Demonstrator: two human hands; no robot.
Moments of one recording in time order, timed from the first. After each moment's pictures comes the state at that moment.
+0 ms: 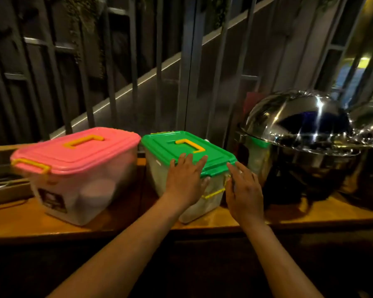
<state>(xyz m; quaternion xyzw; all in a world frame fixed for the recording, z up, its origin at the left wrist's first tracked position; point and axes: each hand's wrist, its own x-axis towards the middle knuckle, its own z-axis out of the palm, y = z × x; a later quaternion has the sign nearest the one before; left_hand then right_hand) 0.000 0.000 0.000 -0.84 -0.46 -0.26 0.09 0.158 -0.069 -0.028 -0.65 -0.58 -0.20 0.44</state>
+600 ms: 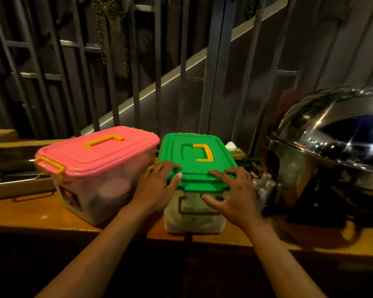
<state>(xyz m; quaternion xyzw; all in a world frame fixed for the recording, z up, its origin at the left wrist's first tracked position) -0.088 0.053 -0.021 -0.77 -0.50 -0.39 -0.07 0.143 -0.004 -0.018 -0.61 -0.69 -0.06 0.38</state>
